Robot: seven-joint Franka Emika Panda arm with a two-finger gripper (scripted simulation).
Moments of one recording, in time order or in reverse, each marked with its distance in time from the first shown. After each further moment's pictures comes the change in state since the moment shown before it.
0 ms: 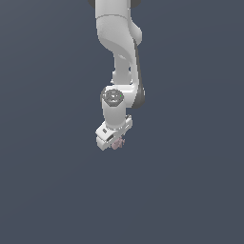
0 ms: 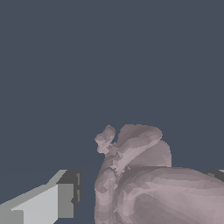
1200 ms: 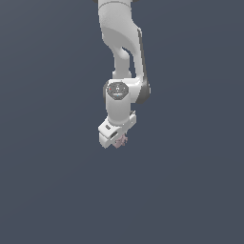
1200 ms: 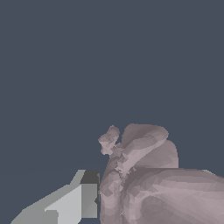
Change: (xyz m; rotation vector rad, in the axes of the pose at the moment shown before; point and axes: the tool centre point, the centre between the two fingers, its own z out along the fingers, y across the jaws) arm 0.016 -0.007 -0.034 0.000 0.000 0.000
